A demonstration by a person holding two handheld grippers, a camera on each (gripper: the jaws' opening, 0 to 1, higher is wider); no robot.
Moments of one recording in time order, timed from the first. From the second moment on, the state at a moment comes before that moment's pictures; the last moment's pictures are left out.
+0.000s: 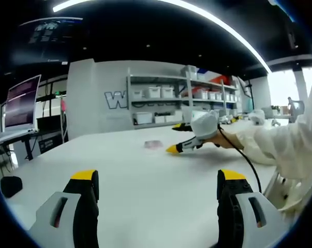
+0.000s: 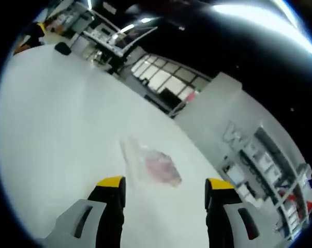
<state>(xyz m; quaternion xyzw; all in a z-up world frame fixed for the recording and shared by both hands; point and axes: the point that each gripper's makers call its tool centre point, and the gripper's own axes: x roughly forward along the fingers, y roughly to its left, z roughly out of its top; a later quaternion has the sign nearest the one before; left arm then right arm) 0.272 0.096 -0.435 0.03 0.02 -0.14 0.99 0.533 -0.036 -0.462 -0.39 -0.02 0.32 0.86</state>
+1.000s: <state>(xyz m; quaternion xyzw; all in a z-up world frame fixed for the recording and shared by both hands) 0.270 0.104 -0.437 0.03 0.02 -0.13 0.99 0.550 -0.022 -0.467 -0.45 -0.03 0.31 0.84</state>
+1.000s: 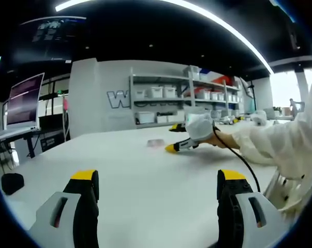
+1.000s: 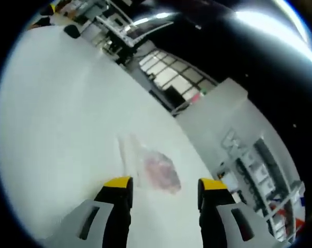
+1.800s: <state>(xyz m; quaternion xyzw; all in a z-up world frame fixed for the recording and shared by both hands) 0.269 0.110 -0.441 0.02 0.03 -0.13 0.99 0.553 -0.005 -0.480 -0.50 -0.04 0.33 0.80</state>
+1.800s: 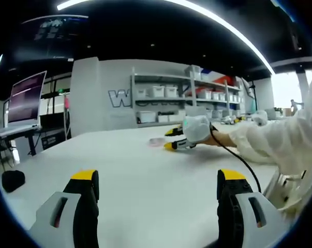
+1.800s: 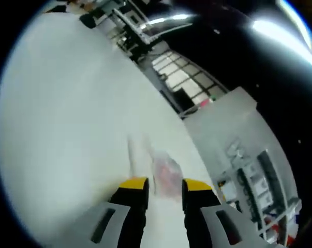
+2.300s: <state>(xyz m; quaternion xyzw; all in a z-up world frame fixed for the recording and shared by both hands) 0.270 0.108 -0.442 0.03 0.03 -0.13 0.99 0.561 -0.001 -0.485 -0.48 -0.03 0.34 0.81</state>
